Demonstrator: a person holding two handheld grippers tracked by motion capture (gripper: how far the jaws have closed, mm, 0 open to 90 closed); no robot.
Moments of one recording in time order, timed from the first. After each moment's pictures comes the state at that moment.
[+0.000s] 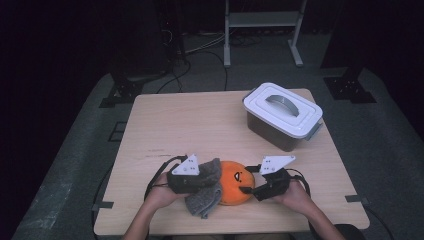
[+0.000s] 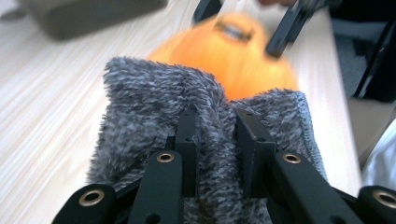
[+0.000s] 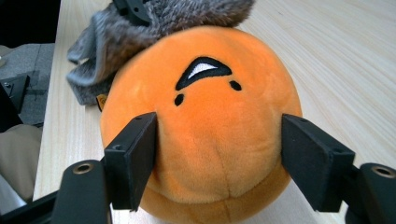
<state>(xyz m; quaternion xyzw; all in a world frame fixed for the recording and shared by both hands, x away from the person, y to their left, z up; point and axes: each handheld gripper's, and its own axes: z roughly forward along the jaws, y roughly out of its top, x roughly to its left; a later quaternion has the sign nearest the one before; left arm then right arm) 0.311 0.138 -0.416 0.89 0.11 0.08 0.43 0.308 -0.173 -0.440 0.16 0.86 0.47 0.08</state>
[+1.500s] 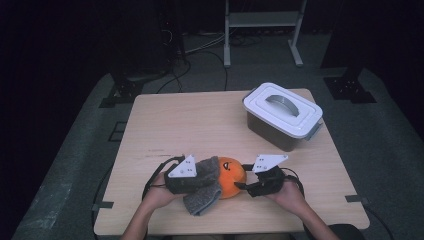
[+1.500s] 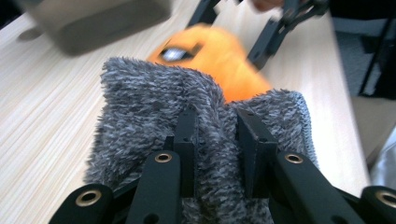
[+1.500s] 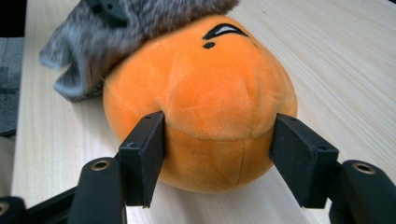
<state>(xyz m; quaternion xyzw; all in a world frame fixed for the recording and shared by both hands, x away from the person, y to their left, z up) 0.308 0.142 -0.411 0.88 0.09 0.10 0.45 0.307 -0.155 -0.432 0.19 0.87 0.44 0.12</state>
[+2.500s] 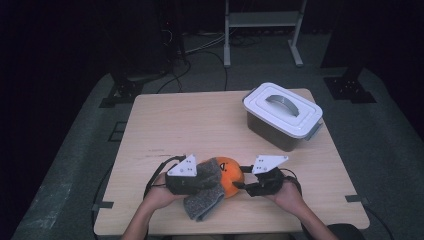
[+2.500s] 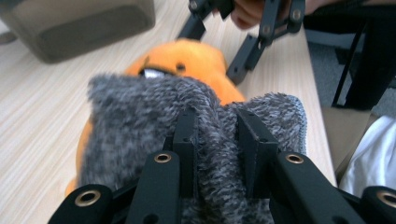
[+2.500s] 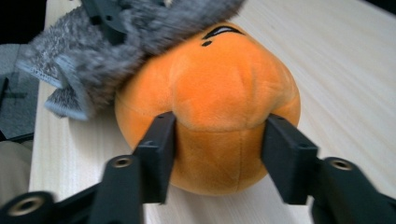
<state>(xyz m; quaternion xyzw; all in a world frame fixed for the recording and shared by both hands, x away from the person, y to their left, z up) 0.301 0.129 -0.399 0.88 0.07 0.07 0.47 0.300 -0.150 -0.427 0.17 0.86 0.46 0.12</state>
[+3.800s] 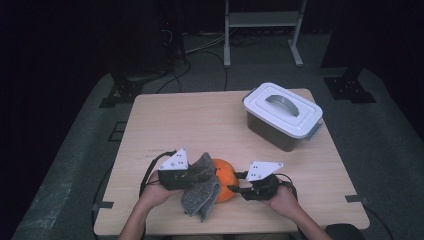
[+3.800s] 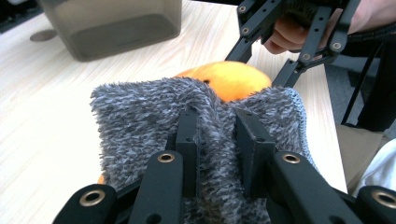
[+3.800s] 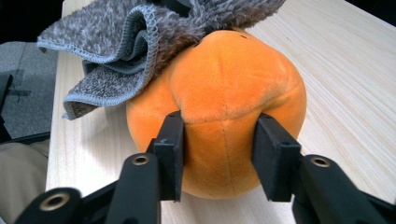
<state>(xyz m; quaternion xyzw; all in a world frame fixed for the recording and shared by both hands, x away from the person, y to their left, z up) 0.311 0.152 -0.401 0.86 0.12 0.07 0.49 0.289 -0.137 -0.429 0.15 0.86 0.47 0.12</state>
